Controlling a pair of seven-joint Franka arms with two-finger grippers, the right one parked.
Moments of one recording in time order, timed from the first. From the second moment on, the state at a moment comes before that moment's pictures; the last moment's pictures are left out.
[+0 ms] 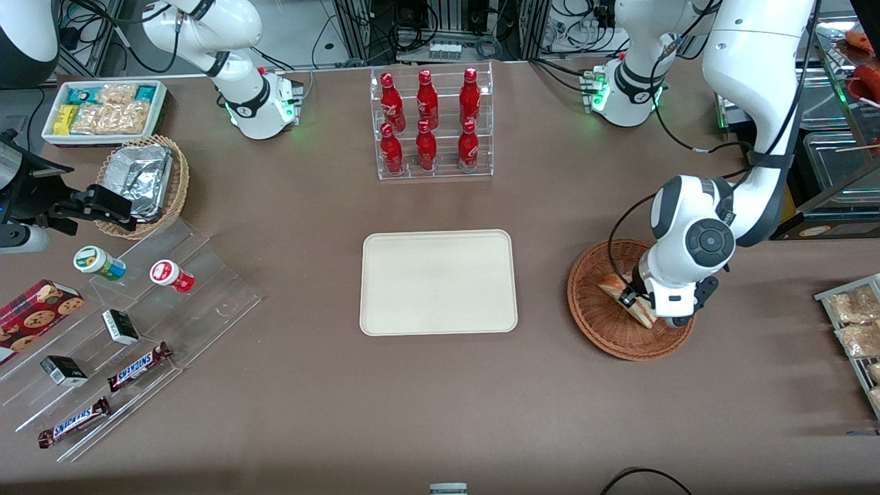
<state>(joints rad) -0.14 0.38 -0.06 -1.96 0.05 2.22 -1.01</state>
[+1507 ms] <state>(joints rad) -0.47 0.54 -0.31 -1.49 0.05 1.91 -0.91</state>
